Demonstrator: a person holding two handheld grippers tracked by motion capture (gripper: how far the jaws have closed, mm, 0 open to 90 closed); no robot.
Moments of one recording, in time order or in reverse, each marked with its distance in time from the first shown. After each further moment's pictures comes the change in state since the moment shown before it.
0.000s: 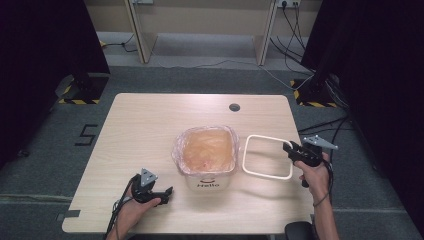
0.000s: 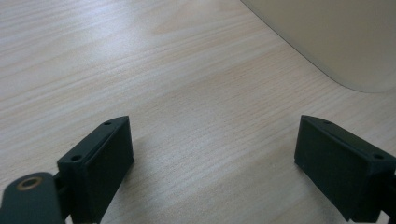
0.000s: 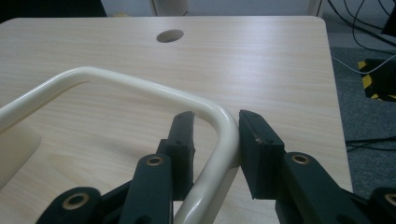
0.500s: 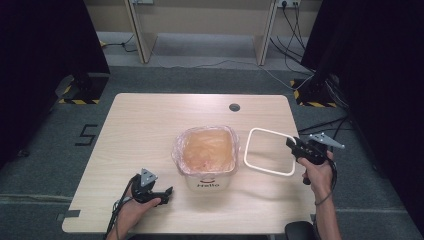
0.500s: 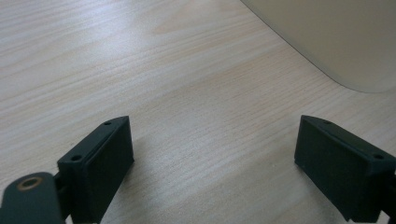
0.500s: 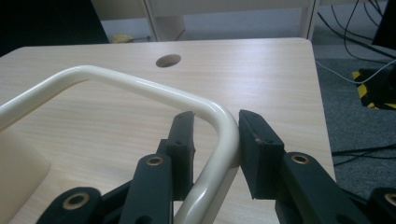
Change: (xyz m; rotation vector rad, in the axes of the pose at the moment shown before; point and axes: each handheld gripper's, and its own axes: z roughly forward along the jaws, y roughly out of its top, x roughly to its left) left arm 0.000 0.000 0.000 -0.001 -0.001 0.000; right arm -0.002 0.012 -0.011 -0.065 -0.007 0.040
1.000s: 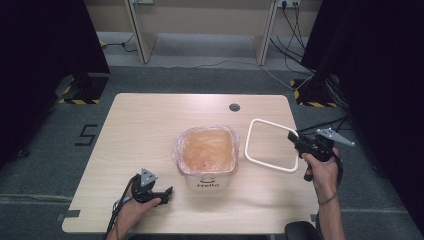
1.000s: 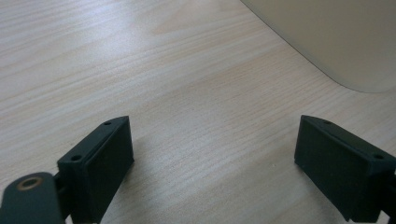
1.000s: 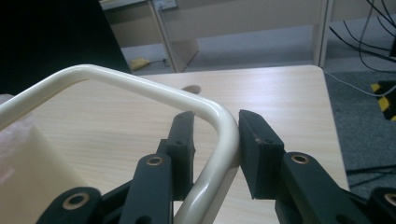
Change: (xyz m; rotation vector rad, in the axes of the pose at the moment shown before) left arm 0.000 0.000 0.000 0.000 0.000 0.000; right arm 0.009 0.025 -0.022 -0.078 0.059 0.058
